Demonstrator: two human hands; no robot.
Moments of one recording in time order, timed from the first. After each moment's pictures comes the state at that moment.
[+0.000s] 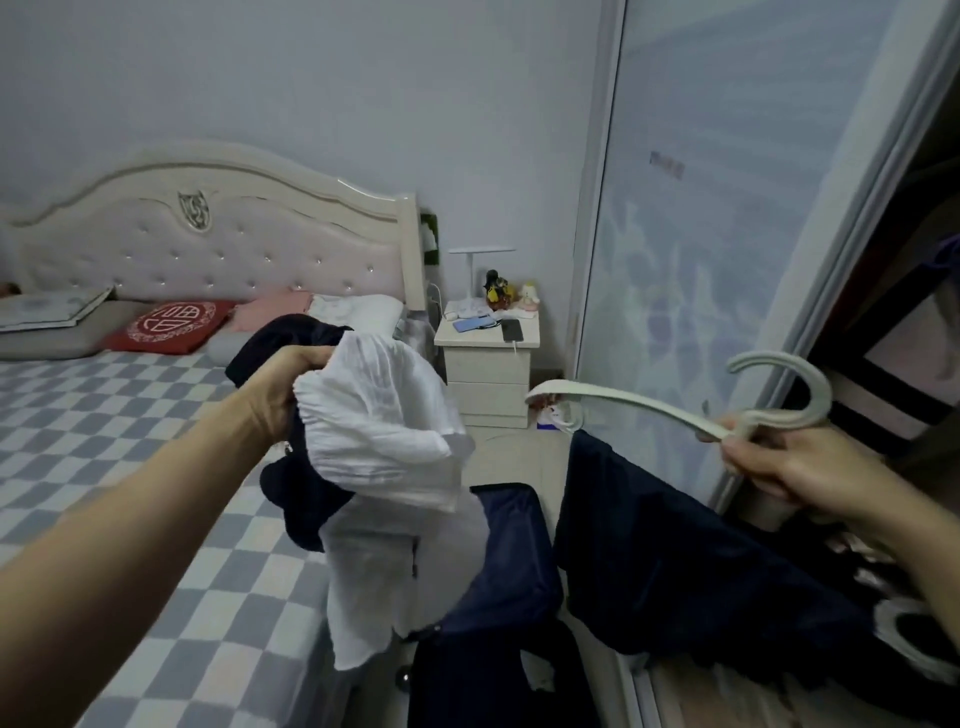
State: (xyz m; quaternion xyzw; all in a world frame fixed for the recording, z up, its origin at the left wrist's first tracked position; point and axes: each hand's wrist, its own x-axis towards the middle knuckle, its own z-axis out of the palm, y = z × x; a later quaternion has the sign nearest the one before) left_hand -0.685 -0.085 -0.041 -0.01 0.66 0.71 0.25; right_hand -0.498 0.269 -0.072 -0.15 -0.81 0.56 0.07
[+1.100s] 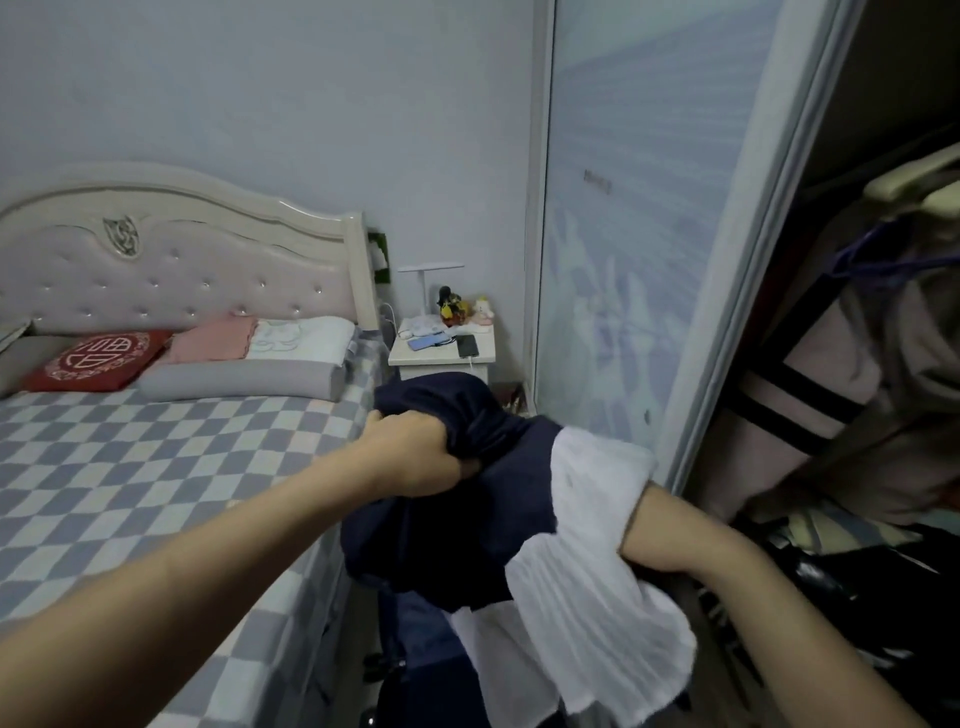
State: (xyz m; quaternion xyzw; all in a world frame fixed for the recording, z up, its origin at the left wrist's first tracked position) left_hand -0.626 0.047 -0.042 0.29 0.95 0.08 0.10; right_hand -0.515 0.239 -0.113 -0.08 -0.87 0.49 -0.02
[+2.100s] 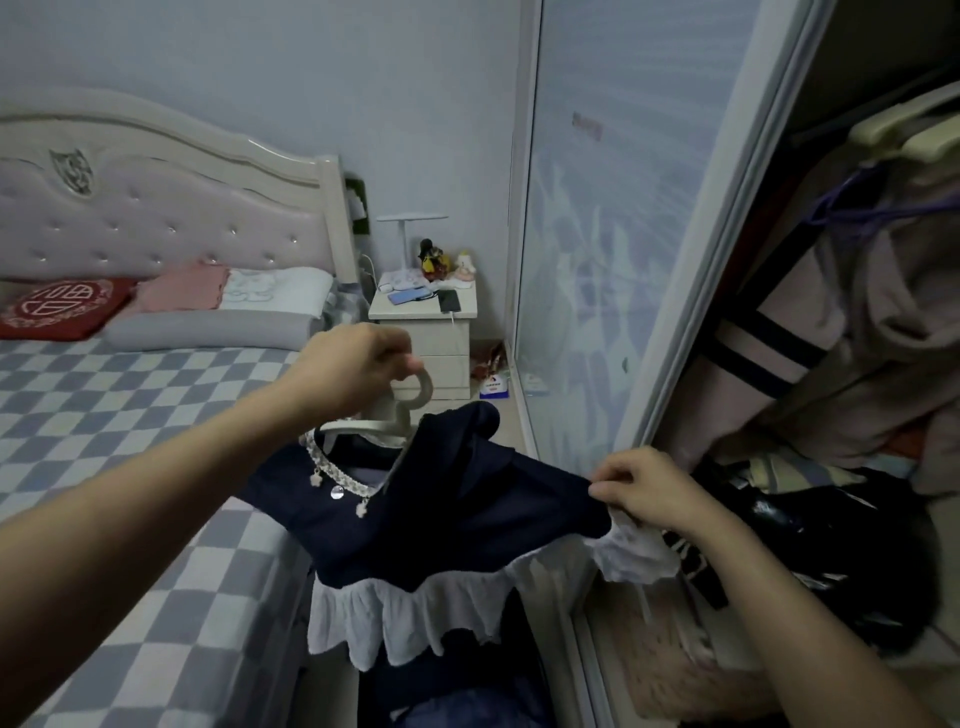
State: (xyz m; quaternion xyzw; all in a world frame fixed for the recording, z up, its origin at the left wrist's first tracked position) left_hand -0.643 0.015 -0.048 0.33 0.93 0.16 -0.05; right_hand -0.503 0.267 -0.162 -0.16 -0.92 0.36 -0.01
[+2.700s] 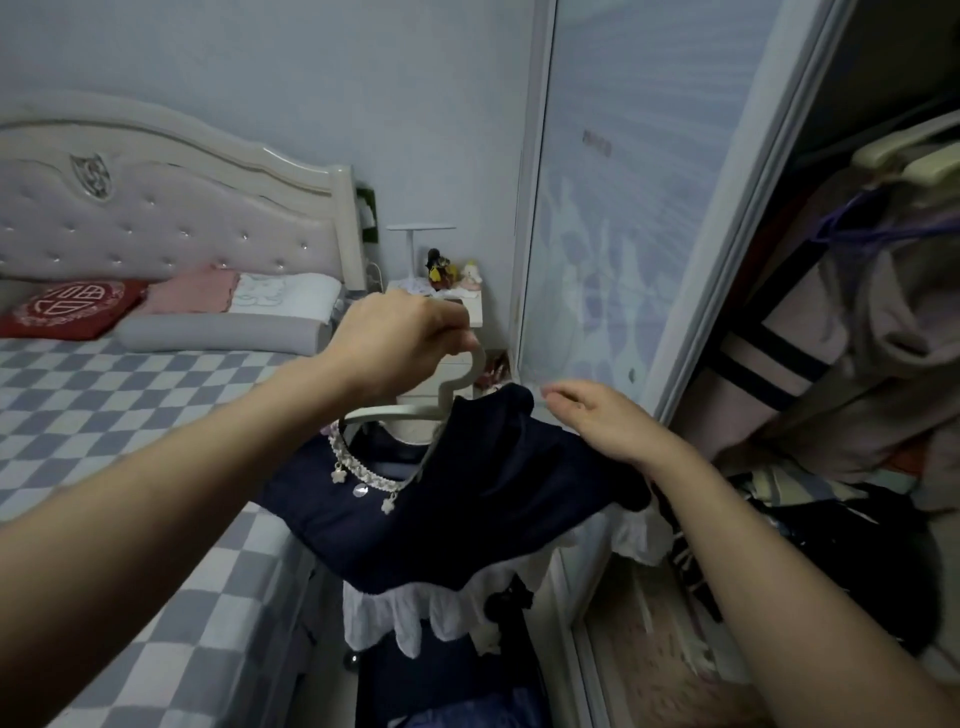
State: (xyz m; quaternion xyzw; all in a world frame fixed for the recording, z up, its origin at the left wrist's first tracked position) left_hand -0.628 0.024 -0.024 0.42 0.87 0.13 -0.19; right_hand -0.544 0.227 -0.102 -0.09 -0.92 0.39 0.02
